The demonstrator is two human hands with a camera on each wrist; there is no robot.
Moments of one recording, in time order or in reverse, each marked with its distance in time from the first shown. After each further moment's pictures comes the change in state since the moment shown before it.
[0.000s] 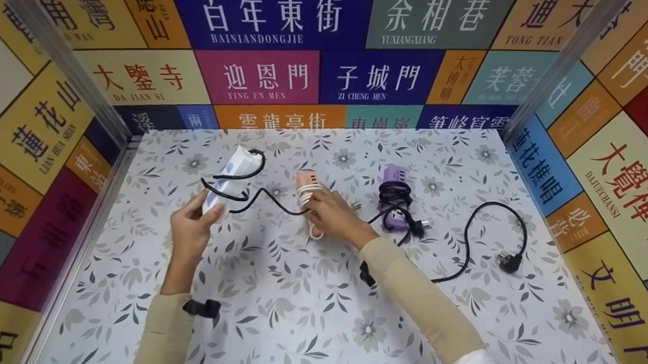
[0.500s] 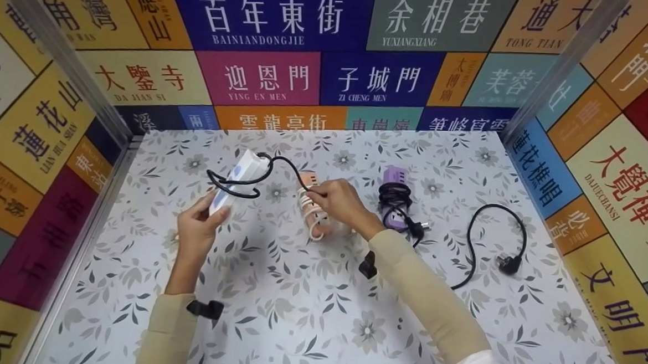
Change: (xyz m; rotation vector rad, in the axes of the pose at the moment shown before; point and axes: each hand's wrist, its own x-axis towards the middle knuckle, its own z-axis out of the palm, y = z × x) left_hand -0.003 -0.005 0.005 -0.009 -0.053 -0.016; right_hand 0.008 -0.004 -0.036 0.276 0.245 0.116
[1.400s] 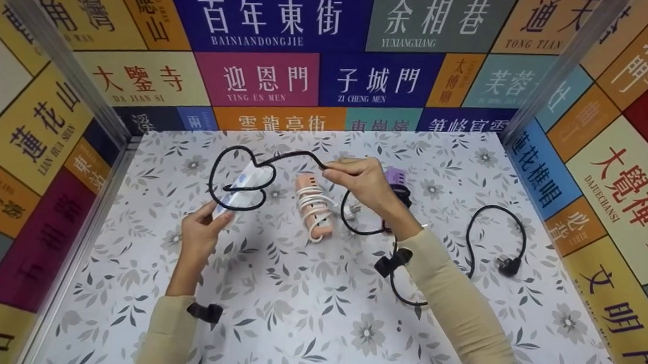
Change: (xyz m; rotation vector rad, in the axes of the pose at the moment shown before) left_hand 0.001 -0.013 -0.001 0.204 0.002 -0.102; right_hand -0.007 -0.048 -0.084 0.606 0.132 0.074
